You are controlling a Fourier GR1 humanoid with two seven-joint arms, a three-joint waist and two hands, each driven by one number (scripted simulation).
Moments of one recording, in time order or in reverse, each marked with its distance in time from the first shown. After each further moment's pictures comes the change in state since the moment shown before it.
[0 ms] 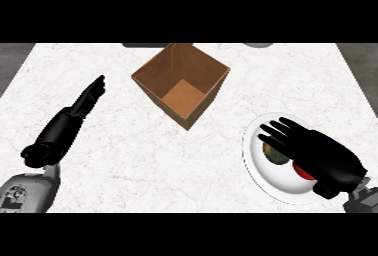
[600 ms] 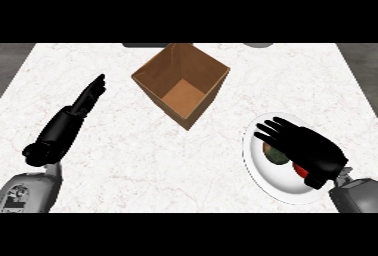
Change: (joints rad) left arm -0.006 -0.044 0.041 -0.004 -0.045 -0.035 0.006; right arm -0.038 0.092 -0.035 0.200 0.097 -0.077 -0.115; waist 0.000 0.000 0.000
